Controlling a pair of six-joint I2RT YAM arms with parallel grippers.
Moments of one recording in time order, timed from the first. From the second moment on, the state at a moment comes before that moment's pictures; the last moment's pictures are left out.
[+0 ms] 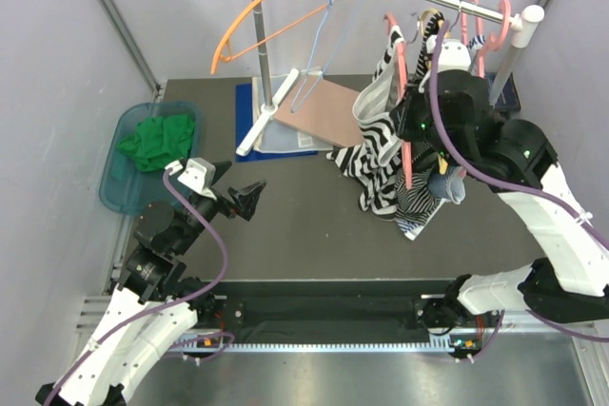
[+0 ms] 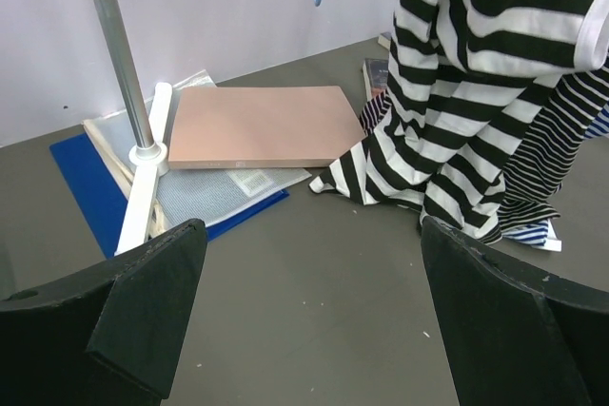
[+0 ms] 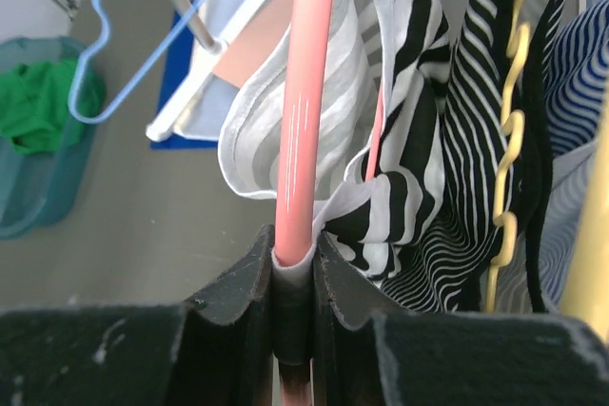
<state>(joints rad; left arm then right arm) -0.49 0.43 0.64 -0.12 0.11 -0.08 0.84 1.30 1.90 -1.06 0.55 0.46</state>
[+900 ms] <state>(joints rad) -0.50 0.41 0.64 -0.13 0.11 -0.08 0.70 1.46 2.12 -1.05 0.46 0.37</state>
